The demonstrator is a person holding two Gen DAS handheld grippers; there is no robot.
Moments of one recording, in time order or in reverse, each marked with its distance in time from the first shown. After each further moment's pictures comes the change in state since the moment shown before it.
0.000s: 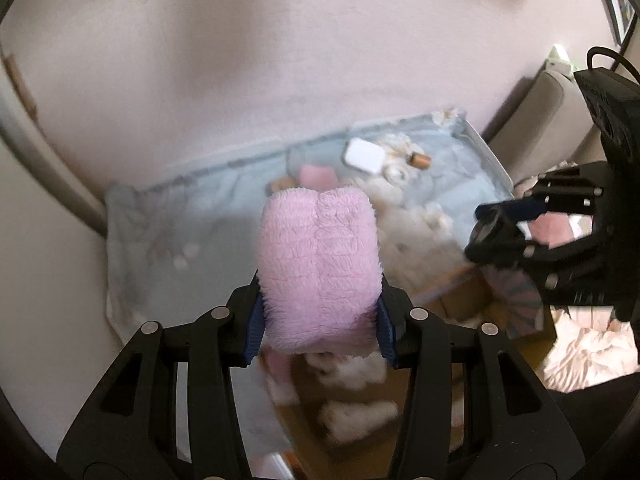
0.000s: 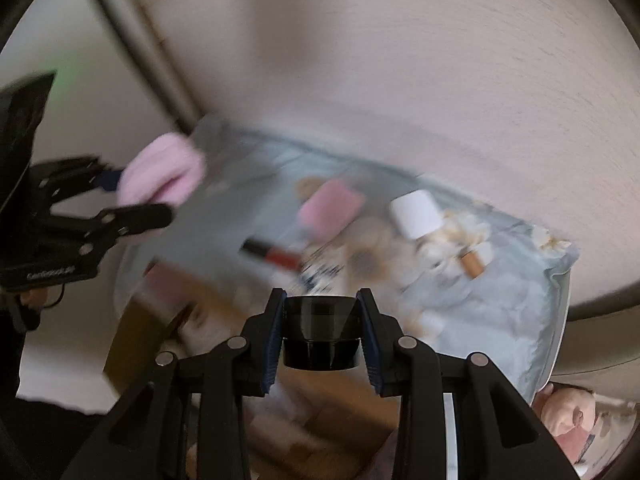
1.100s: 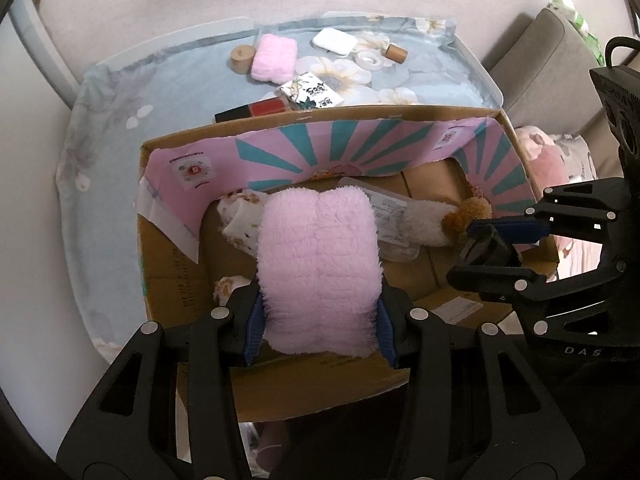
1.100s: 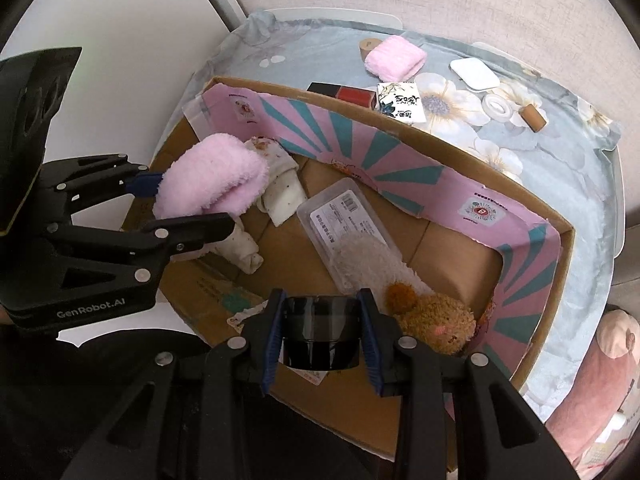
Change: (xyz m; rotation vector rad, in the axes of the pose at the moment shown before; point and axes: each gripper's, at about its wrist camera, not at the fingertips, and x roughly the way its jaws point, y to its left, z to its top) left arm 0.030 -0.062 -0.102 -0.124 0.171 0.029; right arm 0.020 0.045 -0.122 0.037 0.163 0.084
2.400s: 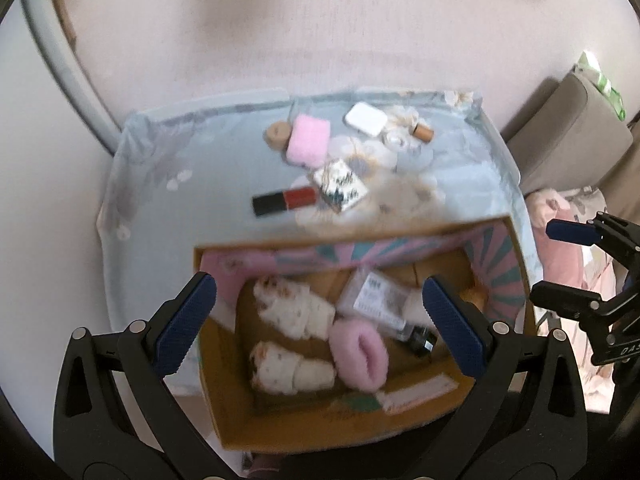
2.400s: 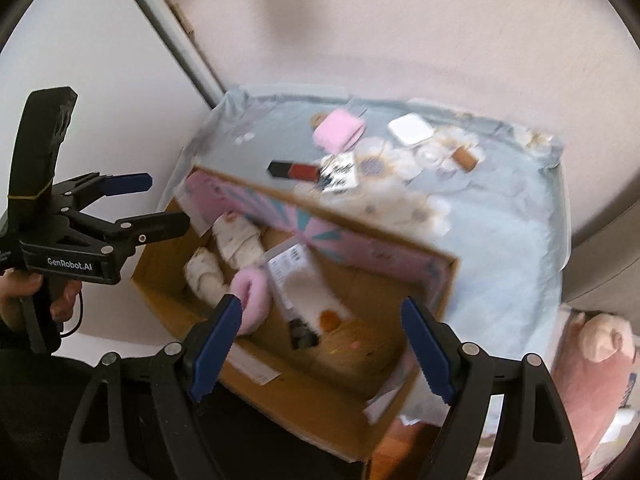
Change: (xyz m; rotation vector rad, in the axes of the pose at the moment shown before) left arm -0.042 0.006 0.067 -0.122 -0.140 0.095; right arm -0.079 -0.059 -0.001 0.061 -0.230 -0.020
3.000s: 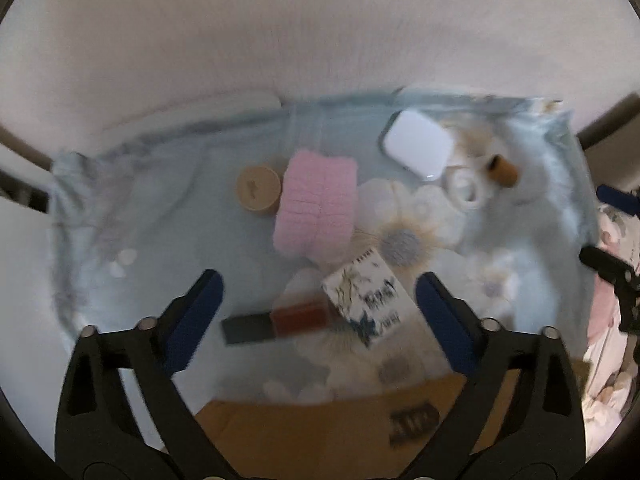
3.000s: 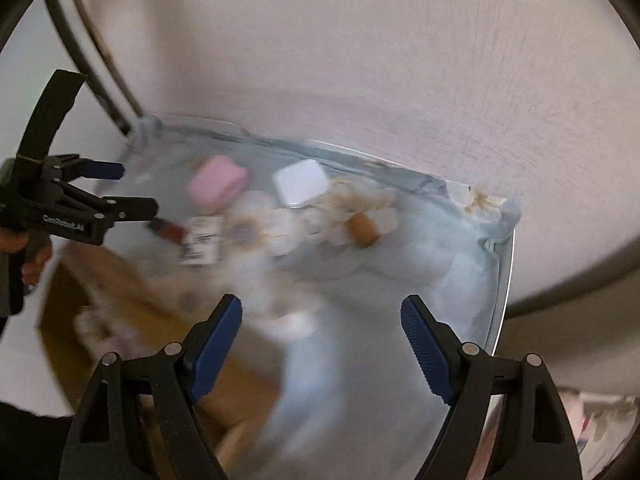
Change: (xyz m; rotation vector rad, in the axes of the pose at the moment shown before) left arm 0.173 0.005 0.114 -0.034 0.205 0.092; right arm 0.079 -0.137 0.090 -0.080 0.003 -0.136
